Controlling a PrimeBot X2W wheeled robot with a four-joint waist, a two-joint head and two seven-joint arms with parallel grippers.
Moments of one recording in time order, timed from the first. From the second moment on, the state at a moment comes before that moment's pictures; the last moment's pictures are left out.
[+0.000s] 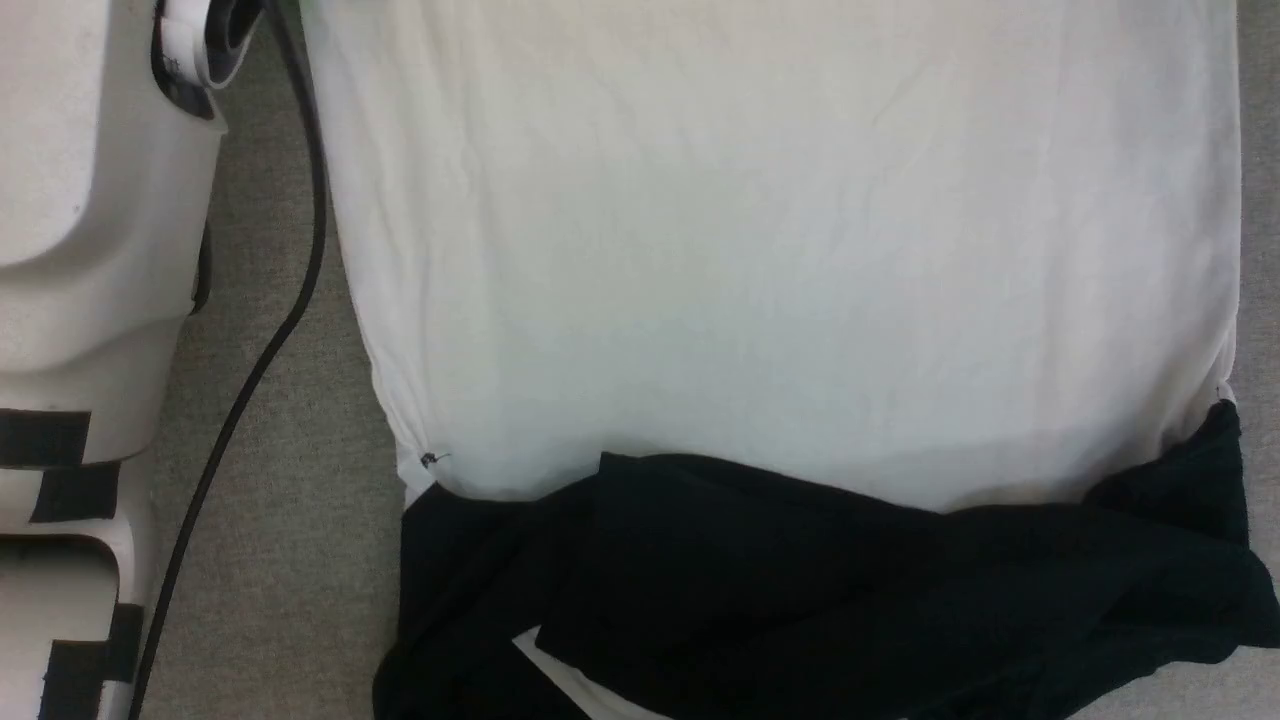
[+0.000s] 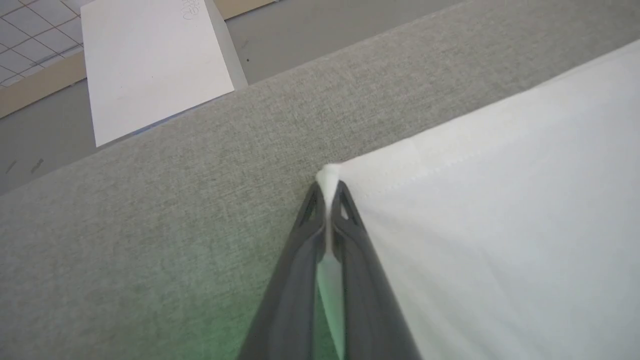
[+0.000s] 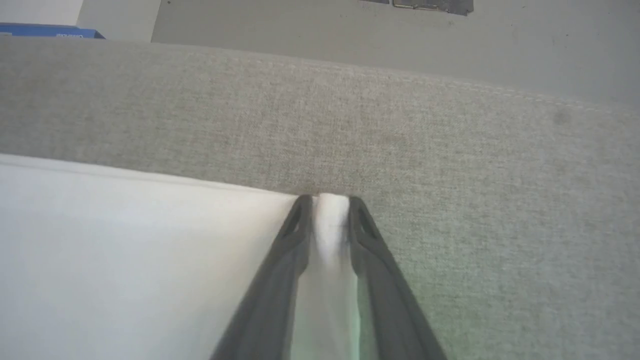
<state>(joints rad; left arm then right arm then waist) -1.23 0.35 -0.39 0.28 -0.33 0.01 0.77 -1.45 -0.22 0.08 0.86 0.25 0.13 0.68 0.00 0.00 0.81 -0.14</state>
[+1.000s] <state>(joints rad) -1.00 0.40 -0.36 0.26 -0.34 -0.05 0.02 -1.11 -0.38 0.31 0.52 0.42 0.13 -0.07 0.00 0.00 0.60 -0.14</state>
